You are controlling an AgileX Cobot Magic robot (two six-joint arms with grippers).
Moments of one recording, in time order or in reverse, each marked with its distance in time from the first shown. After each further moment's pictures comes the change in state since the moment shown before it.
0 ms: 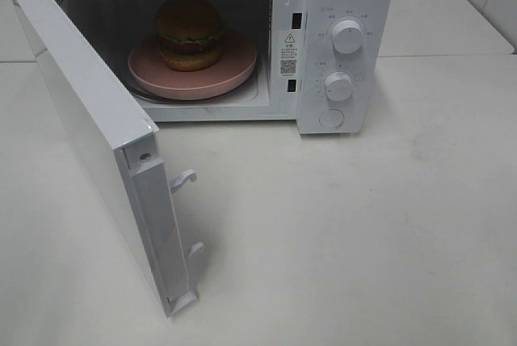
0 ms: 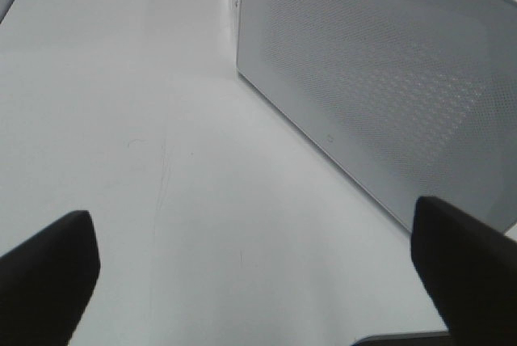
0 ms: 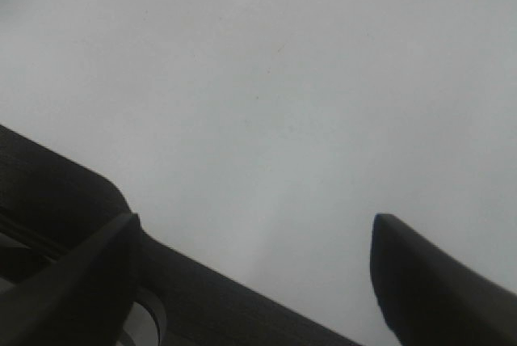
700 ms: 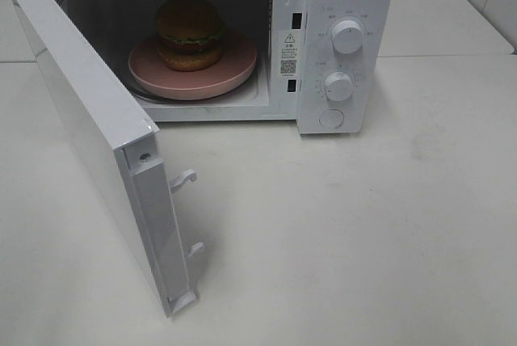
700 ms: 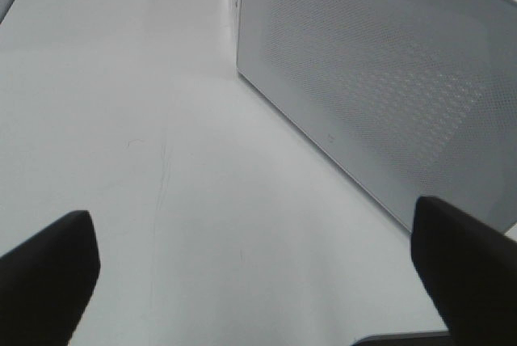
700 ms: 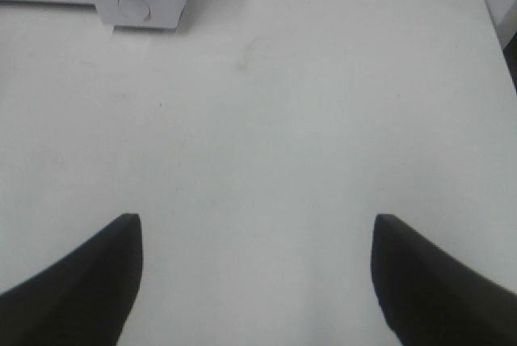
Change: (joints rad) left arm 0.000 0.000 0.000 0.000 0.000 0.000; right arm -0.370 -0.379 0.033 0.043 -0.025 0.006
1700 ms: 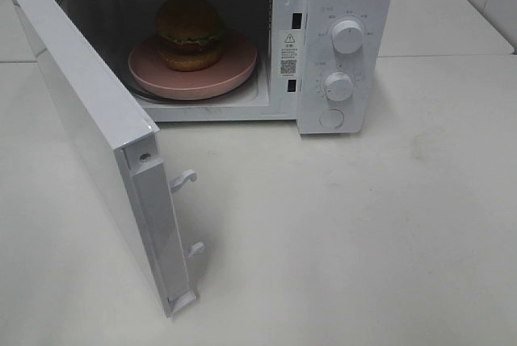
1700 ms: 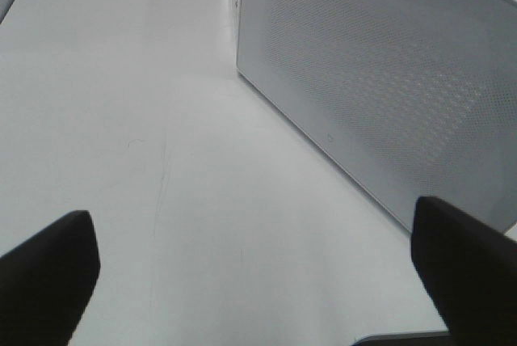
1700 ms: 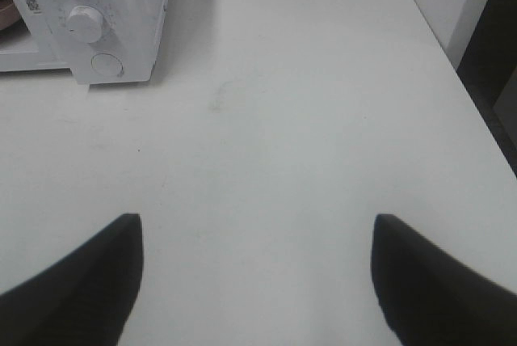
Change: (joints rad) left arm 0.000 0.000 0.000 0.000 0.000 0.000; right arm -0.117 -0.190 0.062 0.023 -0.014 0.000
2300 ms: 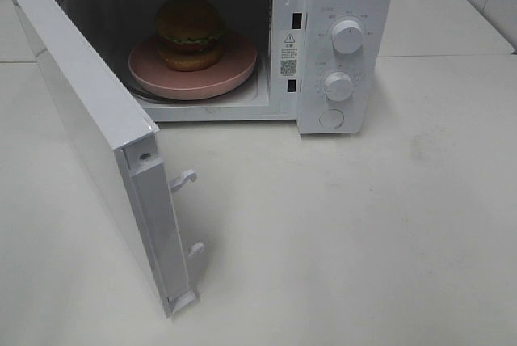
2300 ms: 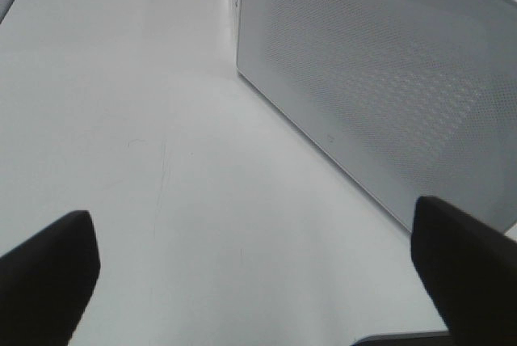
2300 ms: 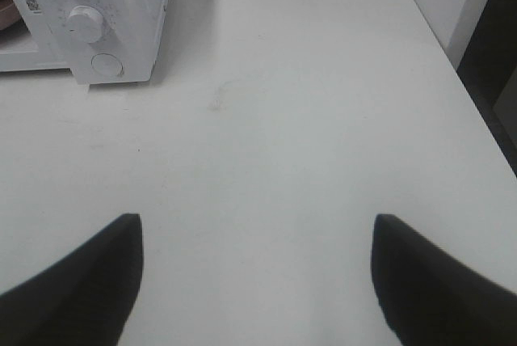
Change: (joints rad) left arm 0.000 0.000 0.000 0.000 0.000 0.000; right arm 0.000 0.000 0.000 0.001 0.000 0.000
